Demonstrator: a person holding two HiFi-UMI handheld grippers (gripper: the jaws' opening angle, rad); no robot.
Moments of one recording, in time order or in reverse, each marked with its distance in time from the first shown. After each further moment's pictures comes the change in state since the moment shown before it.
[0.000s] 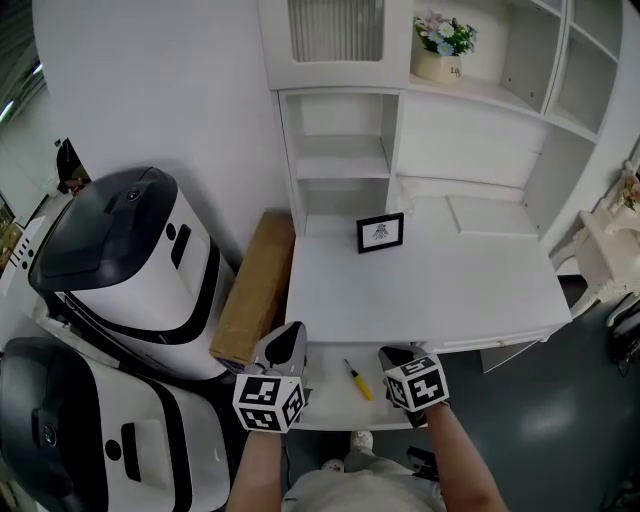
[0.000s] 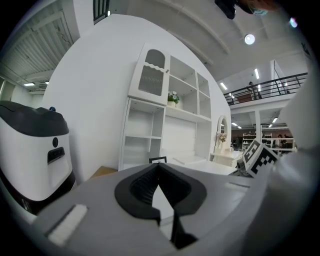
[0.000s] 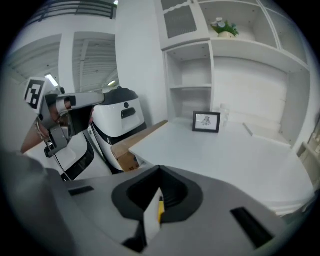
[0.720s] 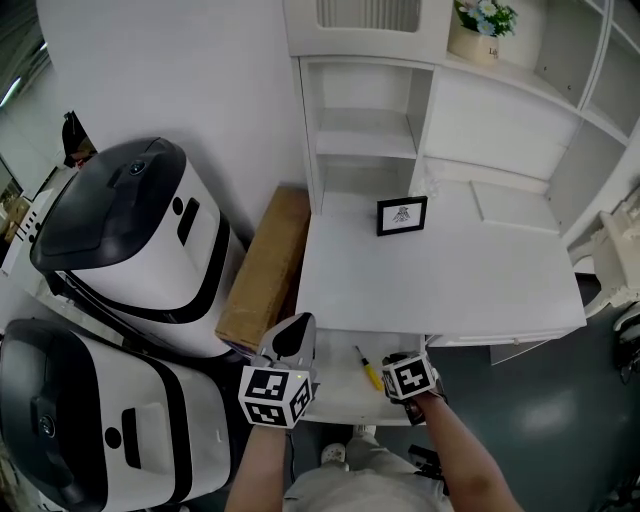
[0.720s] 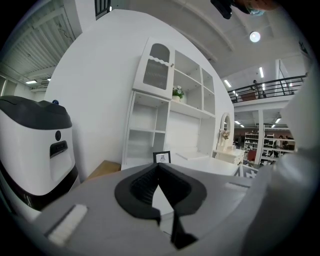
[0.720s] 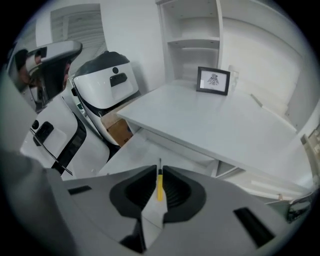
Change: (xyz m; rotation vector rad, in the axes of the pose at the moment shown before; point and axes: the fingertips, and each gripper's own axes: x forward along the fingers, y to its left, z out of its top) left arm 0.008 0.017 -0.022 -0.023 0.049 0.022; right arm 0.073 -0.004 -0.090 0.040 0.319 -0.017
